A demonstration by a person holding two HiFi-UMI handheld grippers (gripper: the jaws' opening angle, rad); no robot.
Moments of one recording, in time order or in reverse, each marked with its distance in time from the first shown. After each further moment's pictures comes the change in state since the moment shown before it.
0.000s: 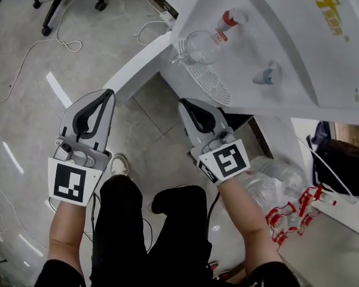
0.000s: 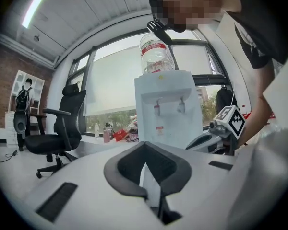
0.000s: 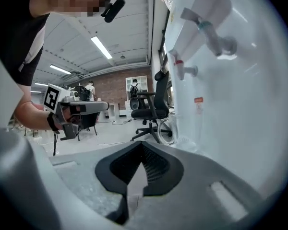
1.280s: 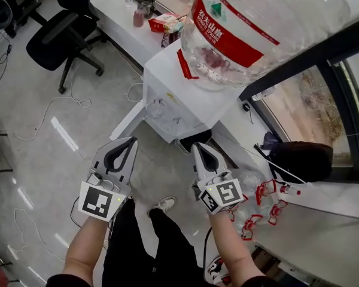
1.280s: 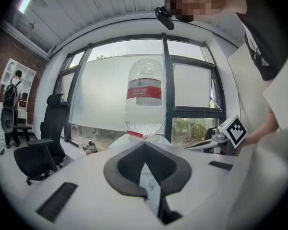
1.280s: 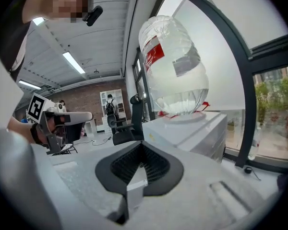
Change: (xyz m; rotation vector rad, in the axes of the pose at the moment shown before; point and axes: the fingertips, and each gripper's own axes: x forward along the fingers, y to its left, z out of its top) left arm -0.027 -0.102 0.350 -0.109 -0.030 -0.146; right arm -0.223 -0.009 0.298 0.224 -0.067 -0.311
